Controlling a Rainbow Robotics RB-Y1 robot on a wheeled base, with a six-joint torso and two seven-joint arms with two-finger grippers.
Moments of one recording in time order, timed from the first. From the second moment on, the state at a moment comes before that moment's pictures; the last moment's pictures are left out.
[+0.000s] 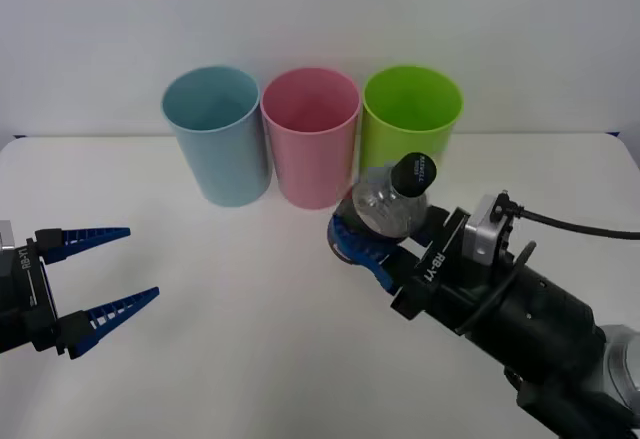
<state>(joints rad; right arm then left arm) 0.19 -0.39 0.23 -2.15 1.21 -0.60 -0.05 0.22 0.58 0.37 -1.81 -1.21 -1.26 0.24</state>
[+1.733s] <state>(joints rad) -0.72 -0.23 0.21 -1.32 1.68 -0.38 -0.54 0.22 0.58 0.37 -1.81 -1.21 -1.26 0.24</state>
